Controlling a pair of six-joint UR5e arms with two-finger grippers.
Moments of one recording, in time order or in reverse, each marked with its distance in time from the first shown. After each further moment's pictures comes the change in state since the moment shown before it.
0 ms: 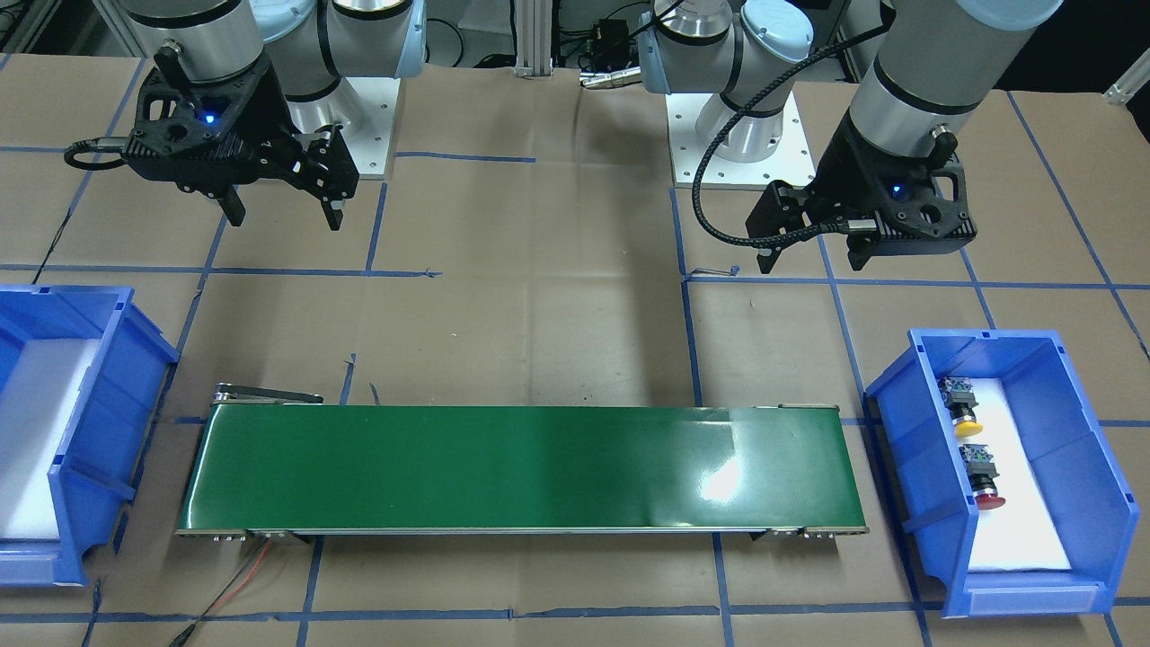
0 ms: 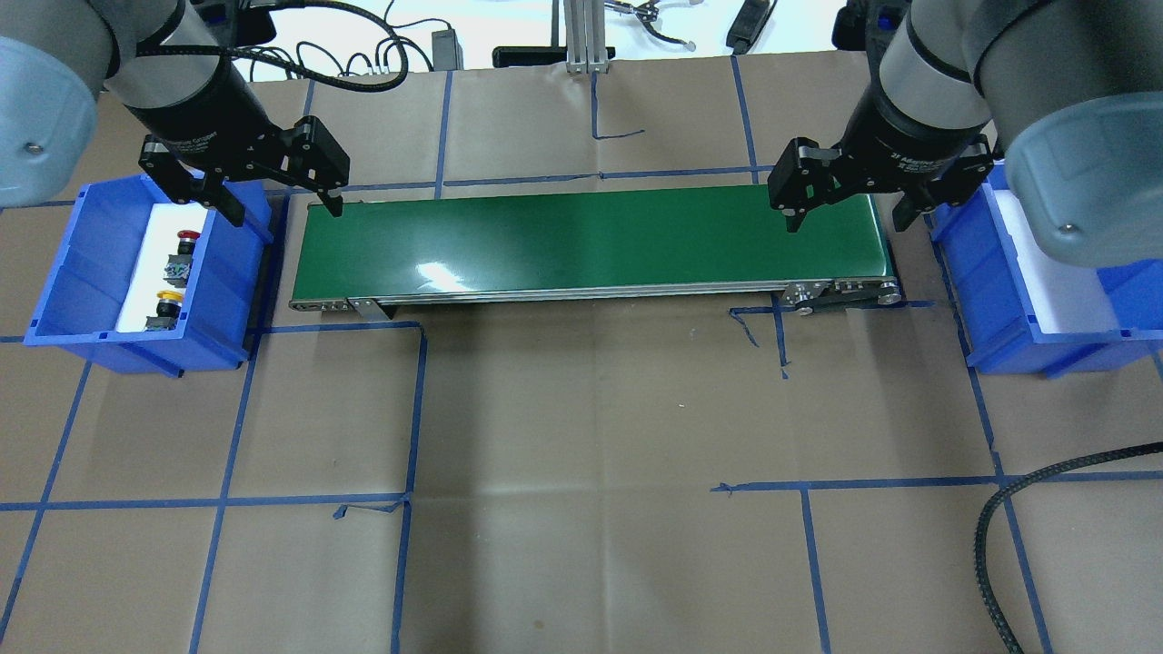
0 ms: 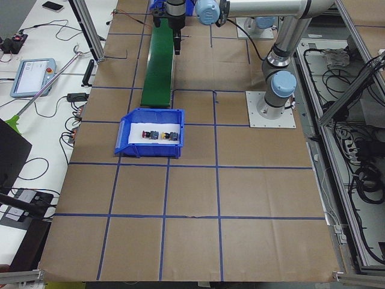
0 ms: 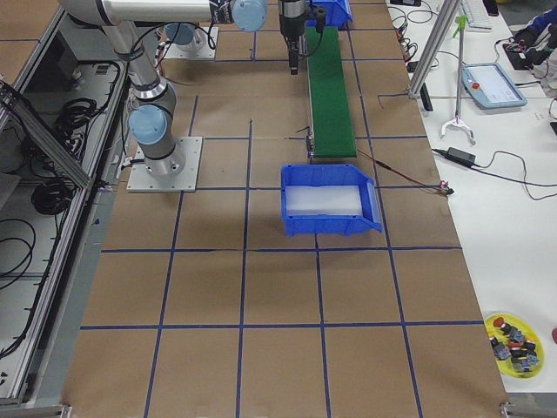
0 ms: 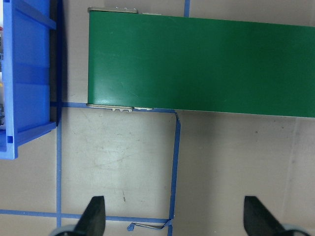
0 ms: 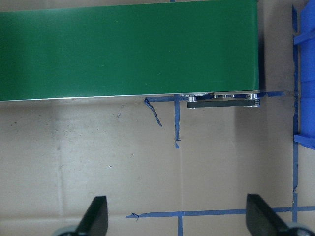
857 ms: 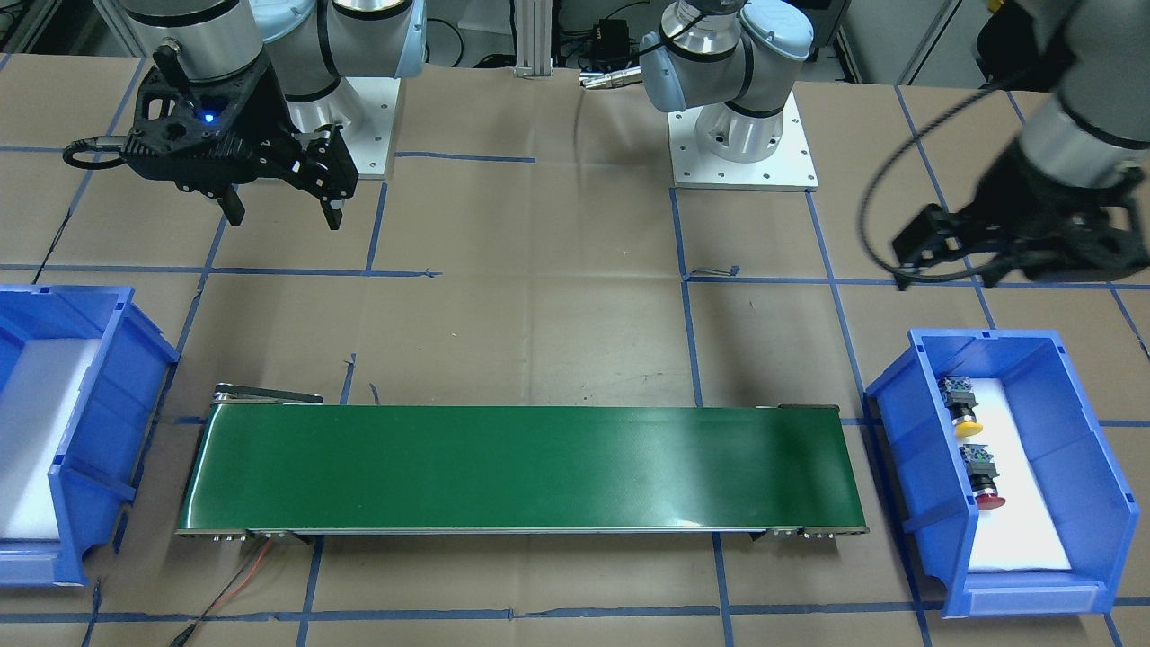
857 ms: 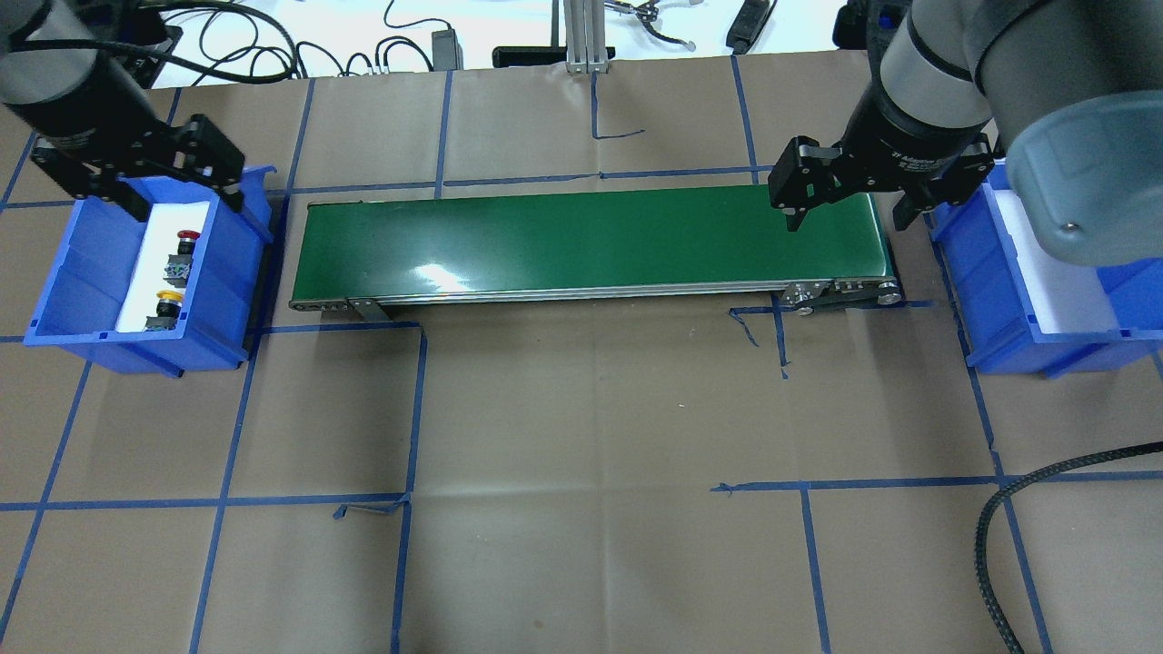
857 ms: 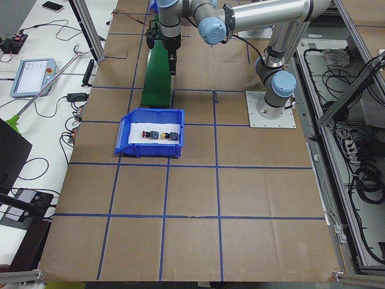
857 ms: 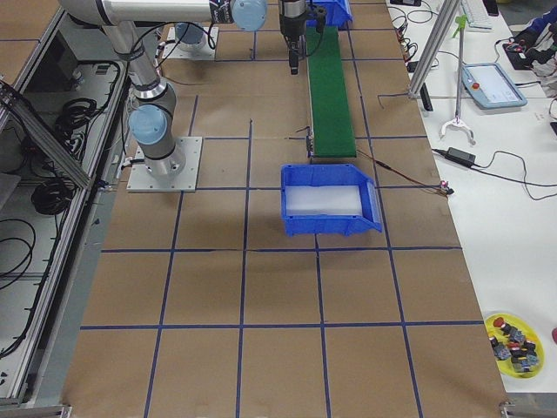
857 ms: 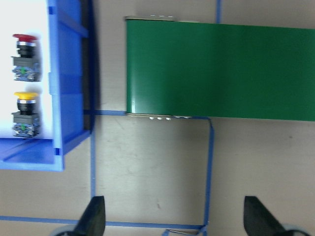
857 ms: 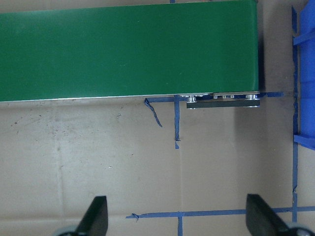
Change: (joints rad) left arm 0.312 -0.020 -0.002 0.002 0.002 0.325; right arm -0.001 0.000 -0.001 0.000 -0.001 0.000
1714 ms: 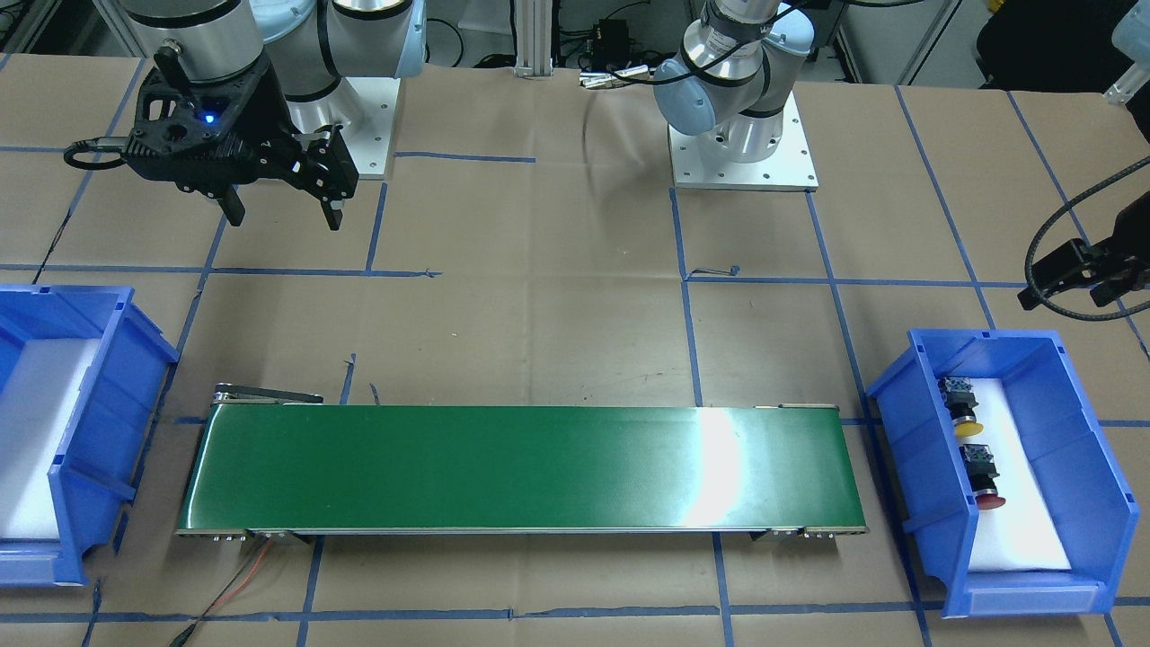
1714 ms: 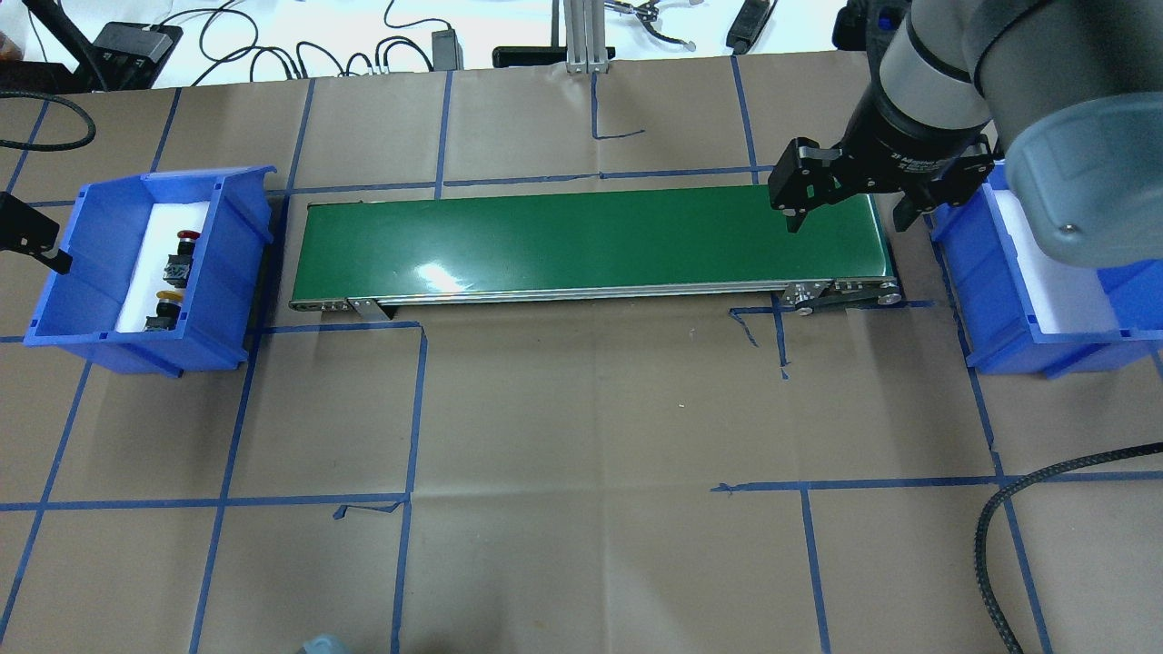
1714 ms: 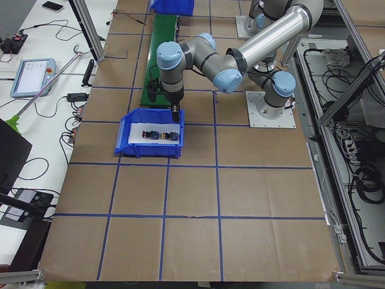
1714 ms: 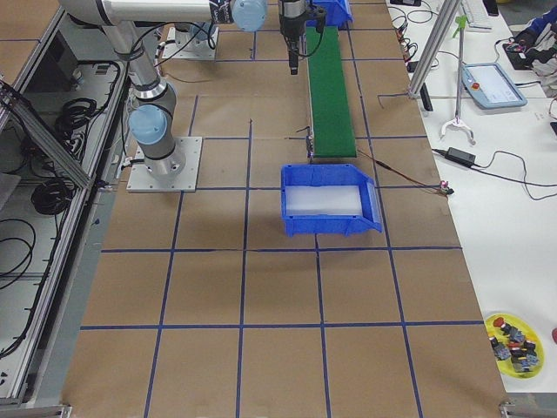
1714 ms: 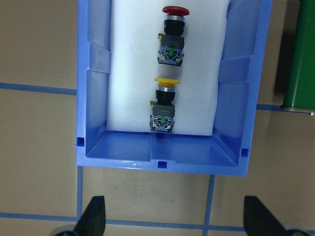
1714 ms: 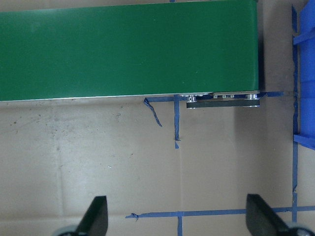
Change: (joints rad) left arm 0.266 -0.100 -0.051 0.129 -0.007 0.236; right arm 0.001 0.000 0.001 0.000 -0.001 0.000
